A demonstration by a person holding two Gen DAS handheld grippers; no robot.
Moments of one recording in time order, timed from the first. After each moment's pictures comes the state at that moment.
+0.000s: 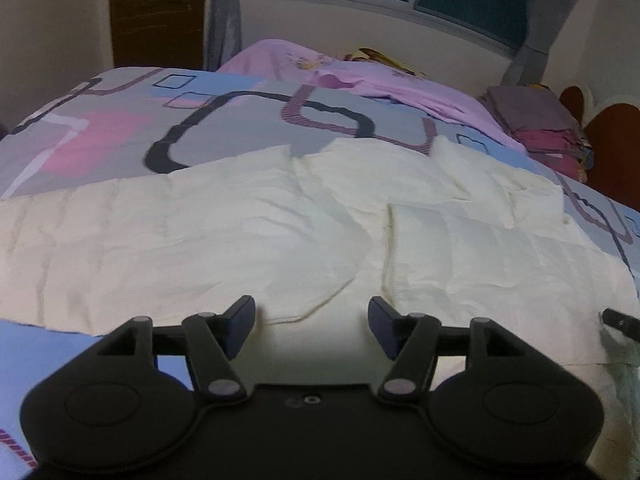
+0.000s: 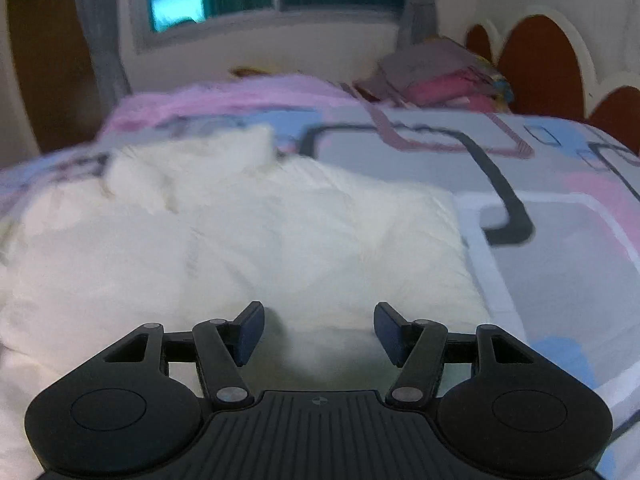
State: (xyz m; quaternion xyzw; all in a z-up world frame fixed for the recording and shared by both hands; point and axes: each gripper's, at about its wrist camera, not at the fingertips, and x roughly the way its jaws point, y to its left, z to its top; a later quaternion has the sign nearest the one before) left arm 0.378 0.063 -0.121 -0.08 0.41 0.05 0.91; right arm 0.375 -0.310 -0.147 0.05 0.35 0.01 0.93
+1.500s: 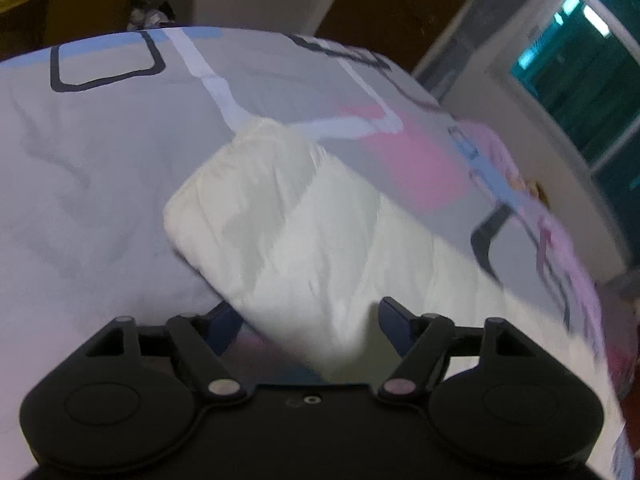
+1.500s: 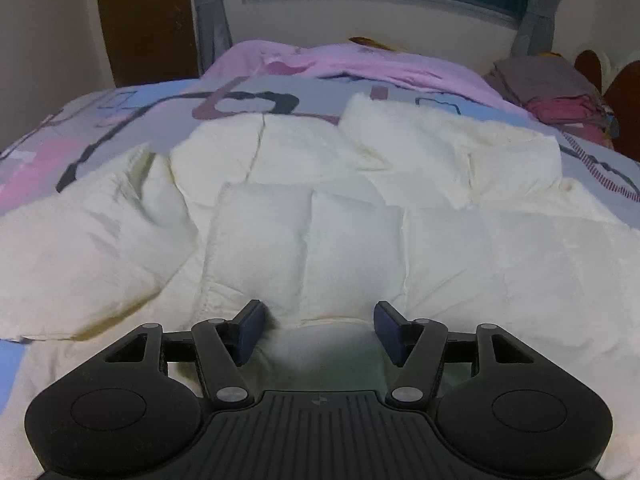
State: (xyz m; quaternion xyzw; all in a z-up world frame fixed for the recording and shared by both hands) left arm 0.316 0.344 -0.166 -0.35 0.33 0.24 0.84; right arm 0.423 -0.097 -0.178 -0.01 0.40 0.10 0.91
